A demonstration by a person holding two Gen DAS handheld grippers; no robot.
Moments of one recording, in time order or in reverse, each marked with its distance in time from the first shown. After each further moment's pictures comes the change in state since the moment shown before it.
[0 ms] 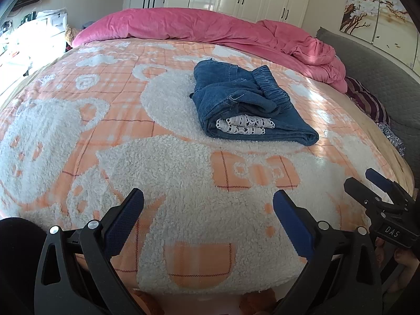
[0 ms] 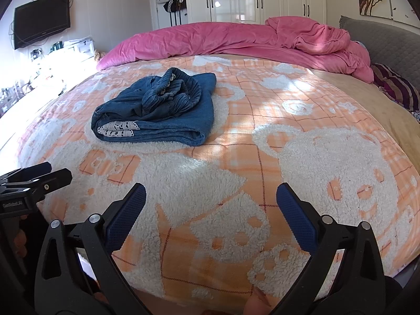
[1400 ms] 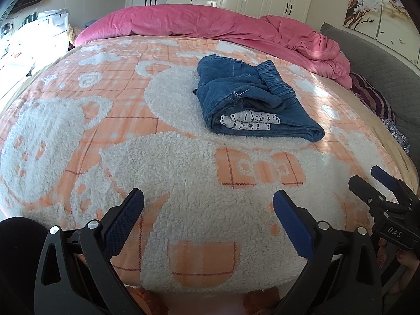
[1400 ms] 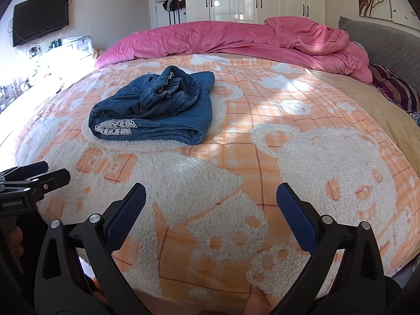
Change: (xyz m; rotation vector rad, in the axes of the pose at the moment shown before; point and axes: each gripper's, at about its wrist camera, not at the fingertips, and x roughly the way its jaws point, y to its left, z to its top) left arm 0.004 -0.001 -0.001 0.004 0.023 0.036; right arm 0.001 0.000 -0.001 -0.004 0.001 -0.013
